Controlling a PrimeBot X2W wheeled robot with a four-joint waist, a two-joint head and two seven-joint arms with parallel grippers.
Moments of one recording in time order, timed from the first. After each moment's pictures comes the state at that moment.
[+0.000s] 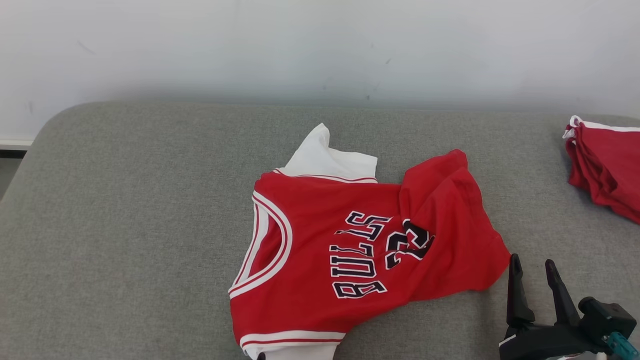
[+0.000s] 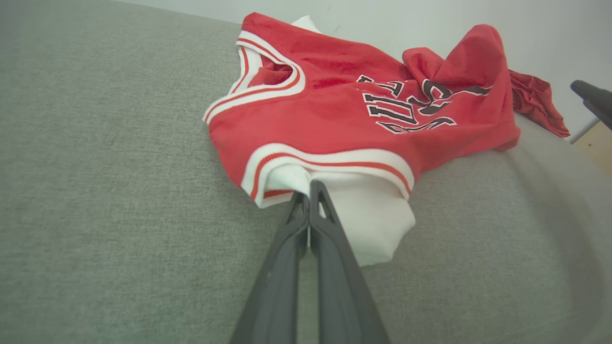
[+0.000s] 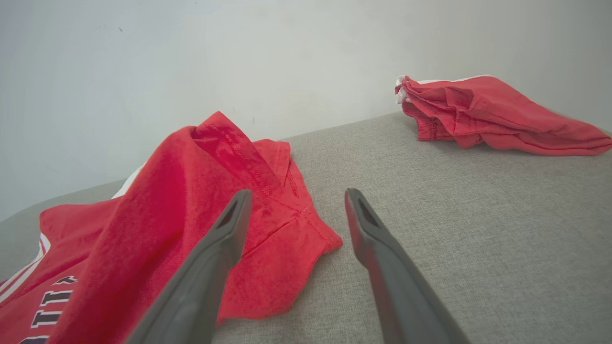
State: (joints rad) left arm 0.13 0.06 -0.29 0.26 -0.28 -0.13 -0.26; right arm -0.08 -0.06 -0.14 0.32 0.26 0.13 -0.26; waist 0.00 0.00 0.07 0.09
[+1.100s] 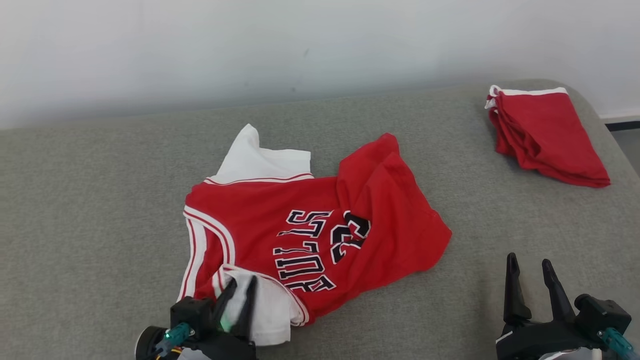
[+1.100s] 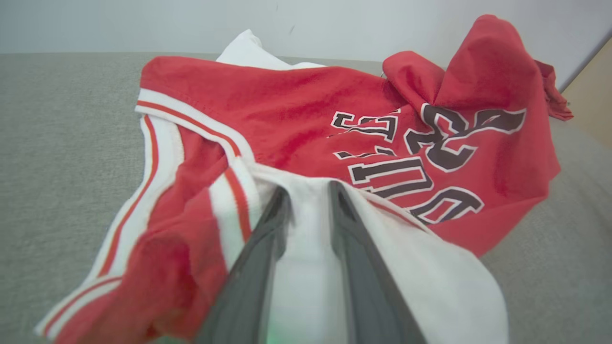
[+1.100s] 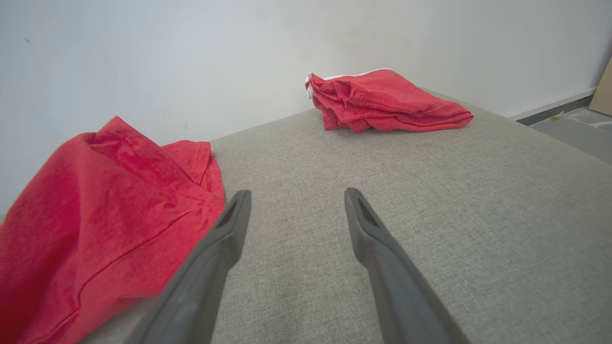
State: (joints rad) left arm -0.29 0.10 -0.33 0.61 -0.35 -0.13 -0.26; right arm -0.11 -0.06 -0.14 0.37 0.26 0.13 -0.26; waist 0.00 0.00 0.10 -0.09
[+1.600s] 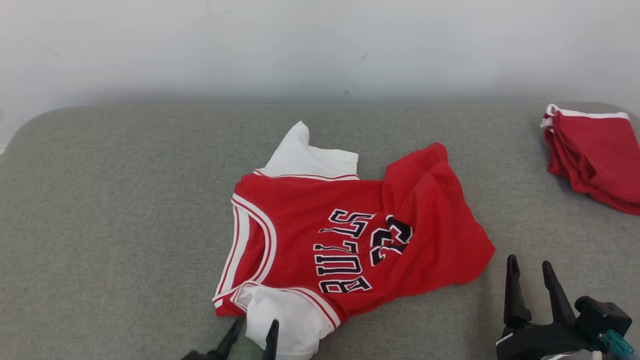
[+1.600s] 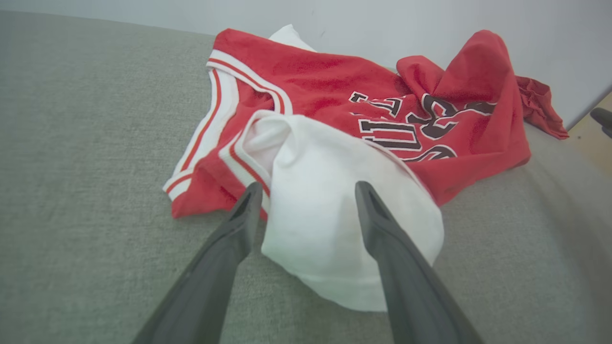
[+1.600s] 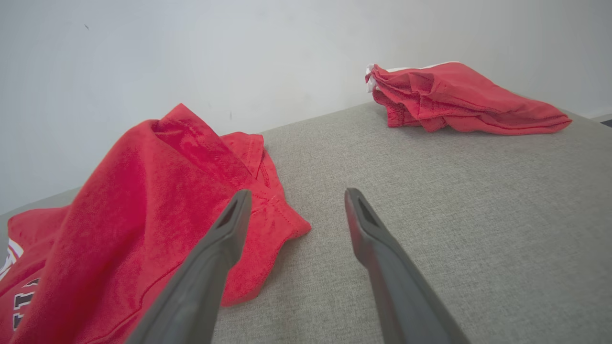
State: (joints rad) left arm -0.05 0.07 -0.32 0.39 -0.33 -0.13 -0.26; right arm -0.10 -0.05 -0.15 0.37 0.26 0.13 -0.26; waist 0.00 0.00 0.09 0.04
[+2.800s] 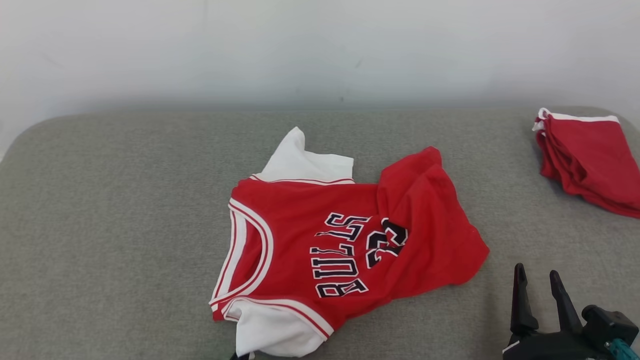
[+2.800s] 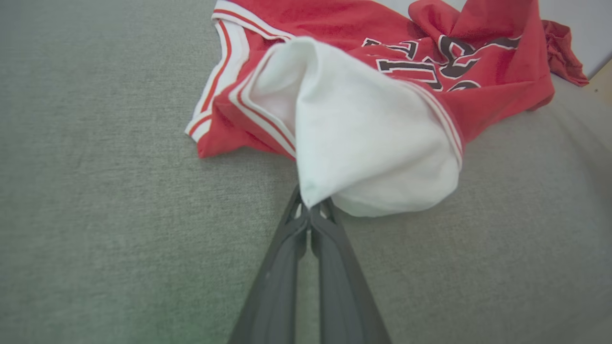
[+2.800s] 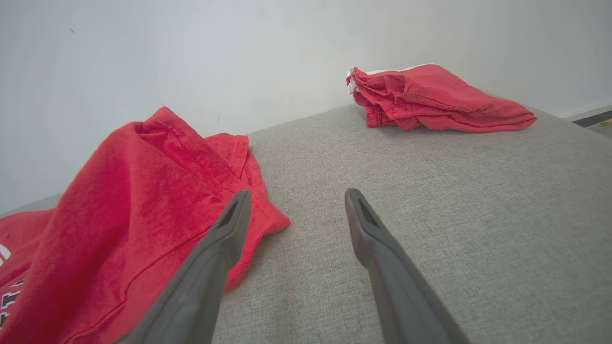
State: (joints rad) left arm -0.04 0.15 -0.36 0.46 -0.33 -0.13 -0.26; right arm -0.08 -0.05 -0.17 0.37 0.26 0.13 -0.26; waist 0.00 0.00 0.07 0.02
